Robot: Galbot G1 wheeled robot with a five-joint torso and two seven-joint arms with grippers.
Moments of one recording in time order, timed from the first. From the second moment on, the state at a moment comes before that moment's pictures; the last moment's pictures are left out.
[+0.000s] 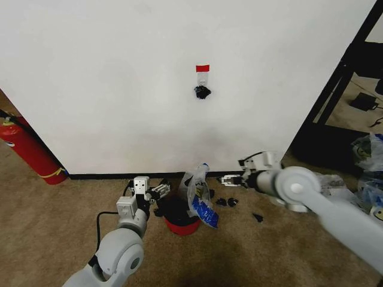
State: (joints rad) left arm 1.29 -1.08 -0.16 -2.17 -0.53 0.35 -0.53; right arm -0.53 0.74 -0.25 1.95 1.69 -0.74 0.74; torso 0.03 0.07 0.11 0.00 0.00
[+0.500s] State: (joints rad) left arm 1.27 -1.09 -0.16 -2.16 -0.54 0.34 -0.53; right arm -0.43 0.85 -0.40 1.80 1.76 -0.74 0.80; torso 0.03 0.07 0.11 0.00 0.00
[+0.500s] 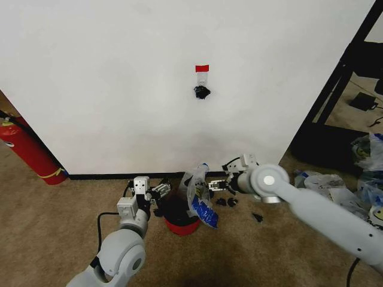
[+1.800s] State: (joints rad) left arm 1.29 -1.09 -0.17 -2.19 -0.54 0.34 -0.53; right arm -0.50 1.03 -0.43 1.59 1.63 -0.74 0.77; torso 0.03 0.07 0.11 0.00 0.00
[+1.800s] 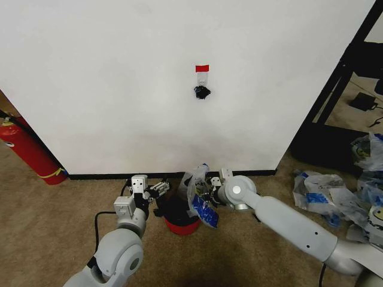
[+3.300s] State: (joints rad) left arm 0.74 -0.91 0.11 -2.18 -1.16 0.63 -0.69; right arm -0.88 1.01 -0.01 1.91 1.10 -0.63 0.61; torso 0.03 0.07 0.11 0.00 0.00
